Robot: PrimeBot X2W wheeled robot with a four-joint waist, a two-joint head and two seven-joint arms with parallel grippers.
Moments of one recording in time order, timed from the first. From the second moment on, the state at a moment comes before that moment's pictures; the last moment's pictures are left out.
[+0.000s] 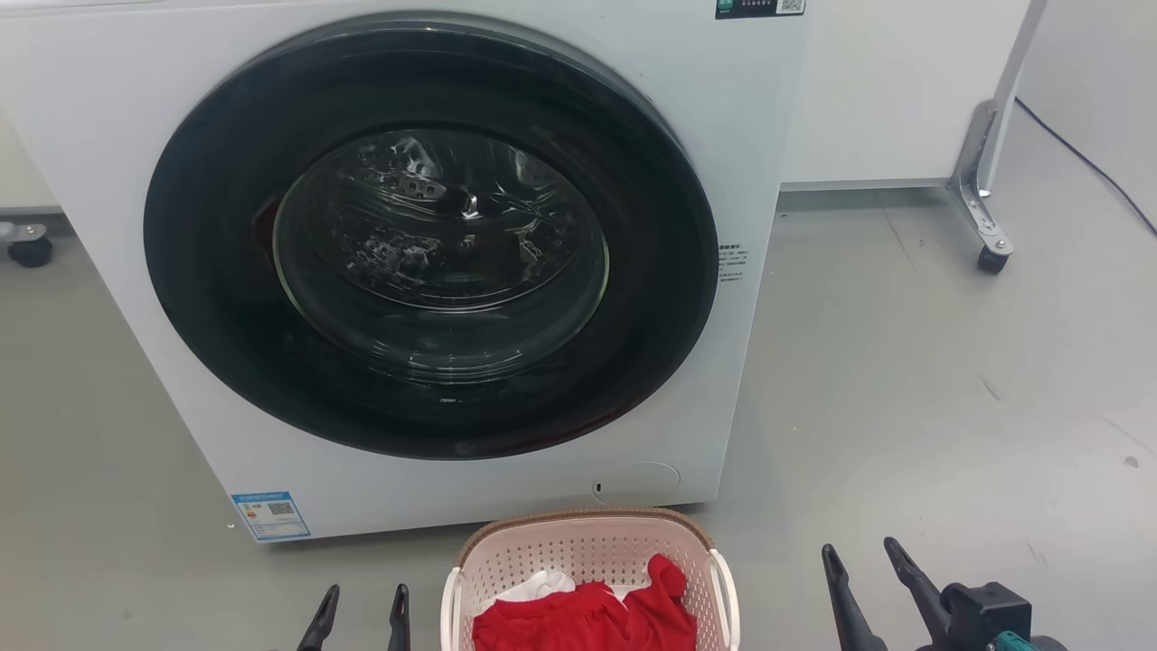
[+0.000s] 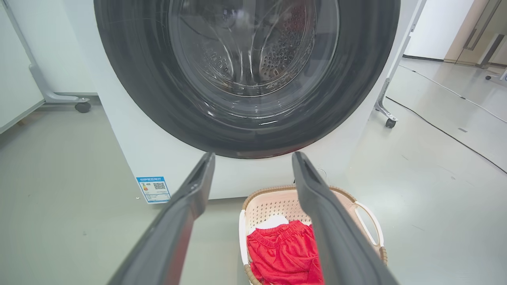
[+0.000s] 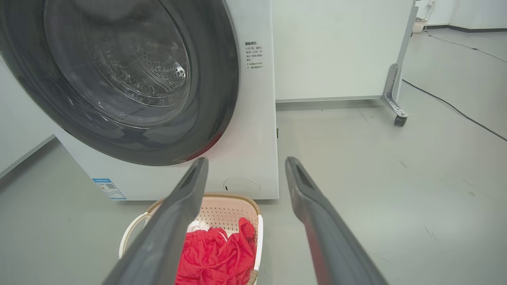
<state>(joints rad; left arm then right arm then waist) -0.05 0.15 -0.33 0.37 -0.40 0.12 -0.25 -0.19 -0.26 0.53 0.41 0.53 -0.12 -0.25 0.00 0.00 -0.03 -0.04</state>
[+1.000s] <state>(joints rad) 0.07 0.09 -0.19 0.19 -0.28 0.12 -0.25 0.00 -0.22 0.32 0.21 0.37 -0.12 -0.25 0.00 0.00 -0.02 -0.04</state>
